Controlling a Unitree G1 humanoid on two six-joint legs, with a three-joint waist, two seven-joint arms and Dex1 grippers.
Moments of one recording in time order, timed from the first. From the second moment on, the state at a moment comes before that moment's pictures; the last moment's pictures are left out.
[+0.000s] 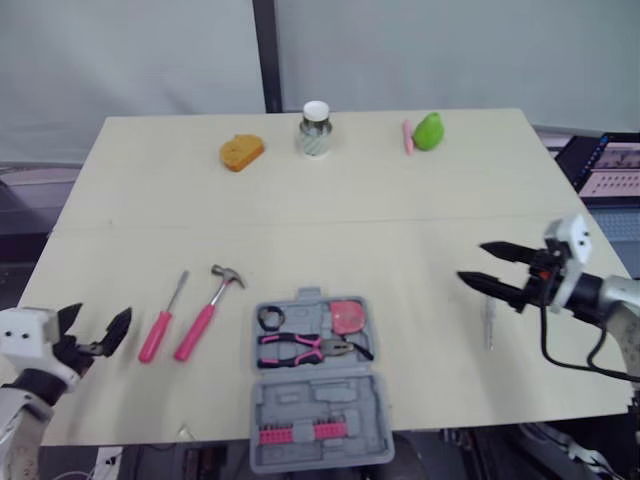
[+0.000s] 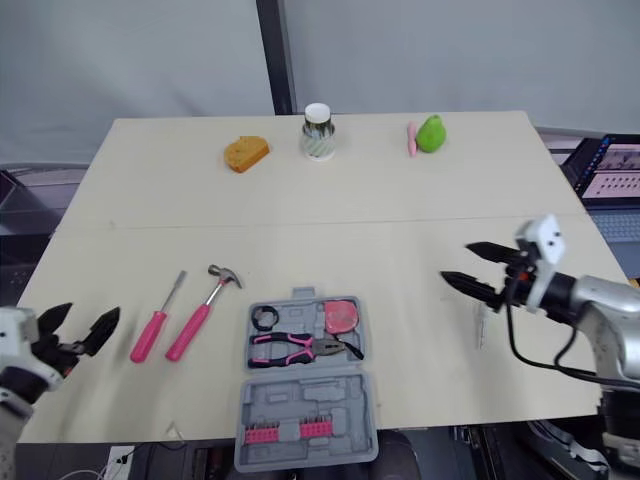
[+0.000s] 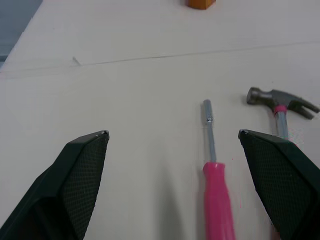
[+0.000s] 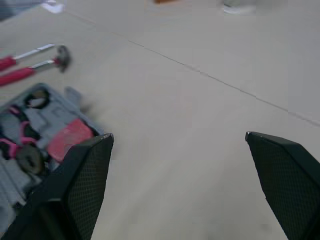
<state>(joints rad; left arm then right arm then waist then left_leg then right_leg) 0.28 0.47 0.60 -0.29 -0.46 0.35 -0.42 -0.28 -0.83 -0.23 -0.10 0.58 0.55 1.04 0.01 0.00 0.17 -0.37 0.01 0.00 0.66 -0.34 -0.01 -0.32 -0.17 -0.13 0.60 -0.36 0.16</state>
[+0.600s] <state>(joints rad) 0.28 0.34 0.20 -0.58 -0.34 0.34 -0.33 -0.18 -0.86 -0.17 -0.33 0.64 0.64 1.04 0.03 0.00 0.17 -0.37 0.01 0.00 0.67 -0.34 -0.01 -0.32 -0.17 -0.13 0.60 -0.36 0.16</state>
